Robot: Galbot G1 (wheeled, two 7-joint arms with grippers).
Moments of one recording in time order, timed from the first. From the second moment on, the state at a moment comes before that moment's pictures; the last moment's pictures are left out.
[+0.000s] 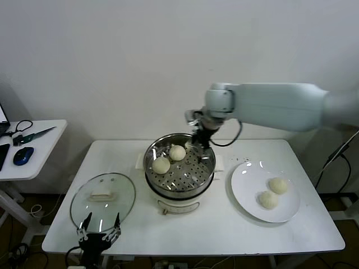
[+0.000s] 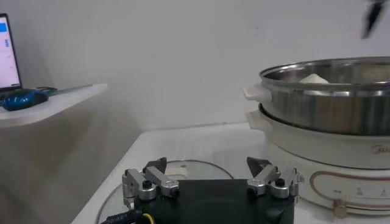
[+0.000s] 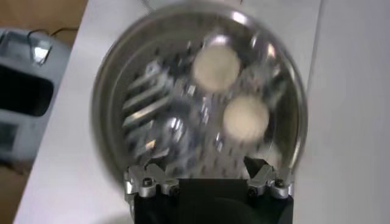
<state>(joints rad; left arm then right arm) 1.82 -1.52 -0.63 -2.13 0.00 0.06 -0.02 0.91 1.03 -1.73 1.40 0.74 -0.38 -0.91</state>
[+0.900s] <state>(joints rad) 1.83 -1.54 -0.64 -2.12 0.02 0.06 -0.02 0.40 0.60 -1.44 1.31 0.28 -0.30 -0.94</state>
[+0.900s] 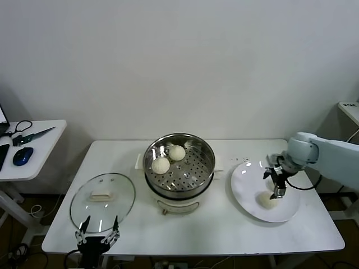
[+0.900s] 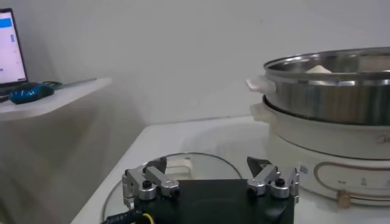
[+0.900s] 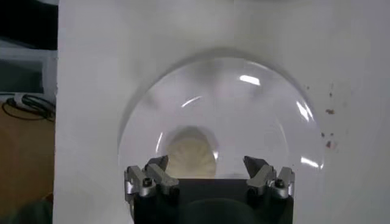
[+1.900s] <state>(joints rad) 1.84 -1.54 -0.64 -2.12 0.03 0.07 -0.02 0.26 0.63 -1.34 1.25 0.20 -0.30 -0.94</state>
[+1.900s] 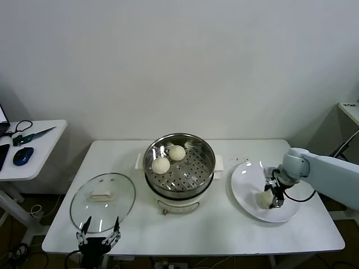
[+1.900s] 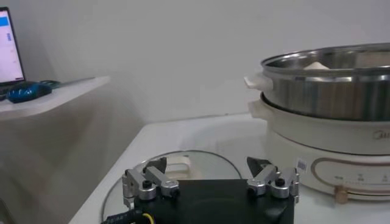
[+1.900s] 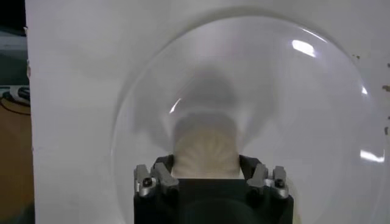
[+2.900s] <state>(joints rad) 1.84 -1.54 -0.62 -2.15 0.04 0.07 -0.02 0.96 1.05 -1.59 1.59 0.12 0.17 -0.98</state>
